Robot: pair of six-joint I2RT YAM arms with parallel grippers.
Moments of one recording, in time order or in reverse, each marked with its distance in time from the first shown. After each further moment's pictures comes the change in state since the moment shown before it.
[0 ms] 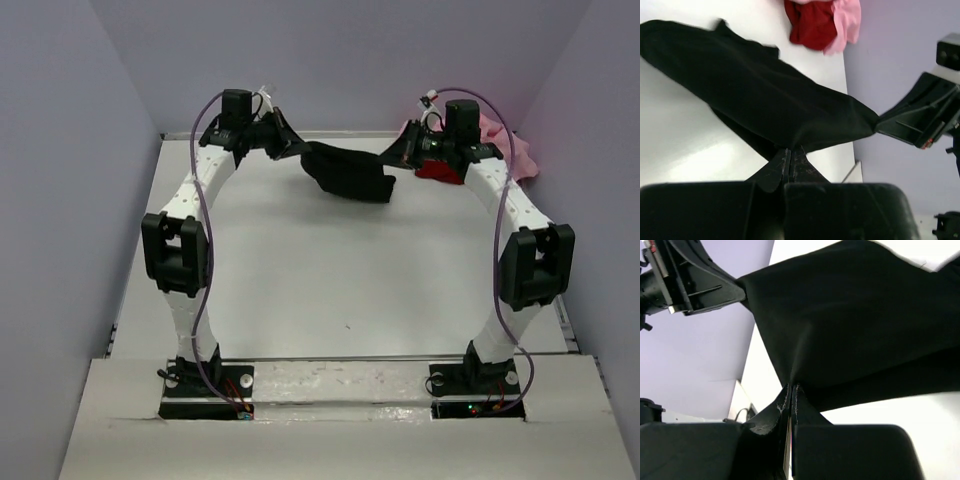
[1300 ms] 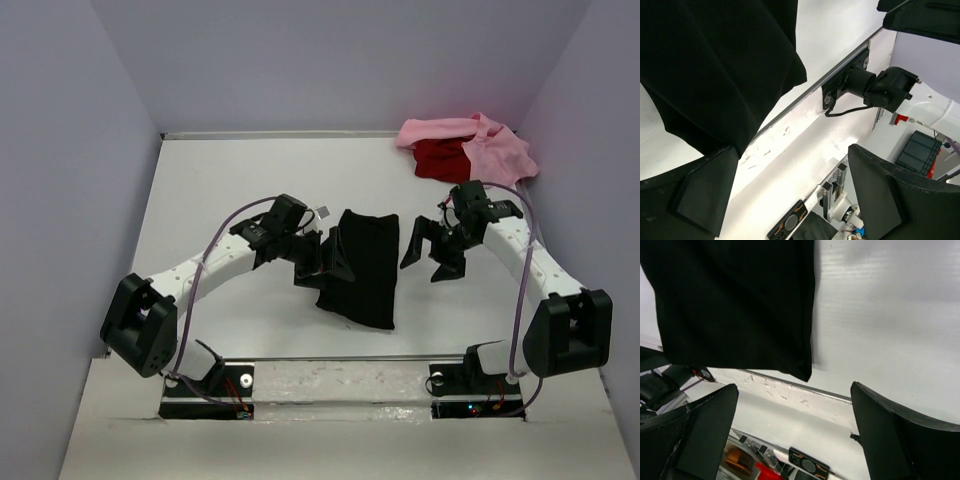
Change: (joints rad) left arm -0.473 -0.600 -0.947 -0.017 -0.052 -0.077; right arm 0.006 -0.500 -0.658 -0.693 0.381 -0.154
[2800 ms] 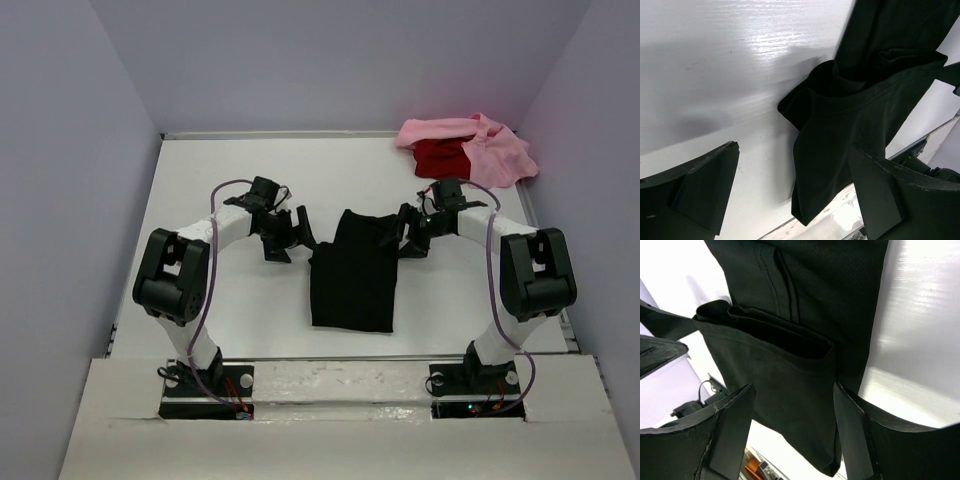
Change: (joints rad) left arm 0.298 0.308 0.129 -0.029 -0.201 0.201; right arm 0.000 0.351 -0.023 0.596 -0.202 0.128
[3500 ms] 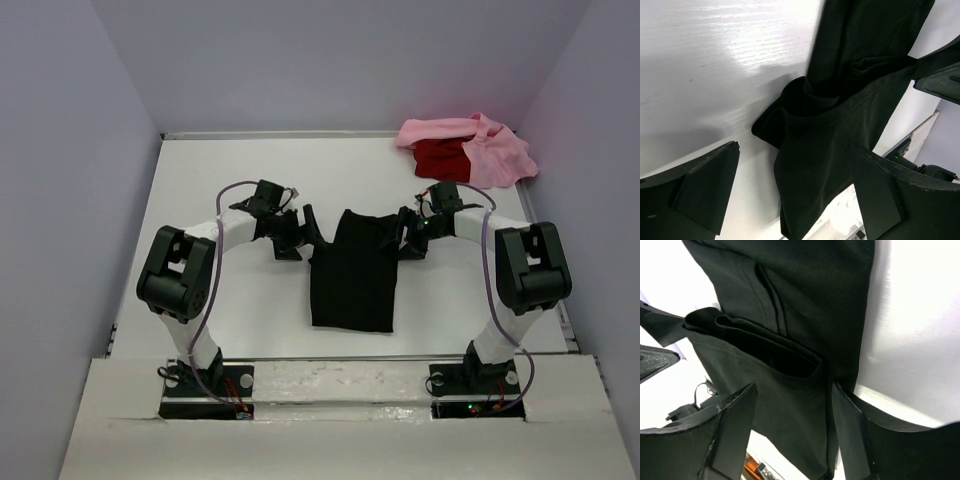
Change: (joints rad) left arm -0.020 0.024 -0.054 0.181 0.069 -0.048; right arm 0.000 0.054 -0.010 0.058 -0.005 -0.005
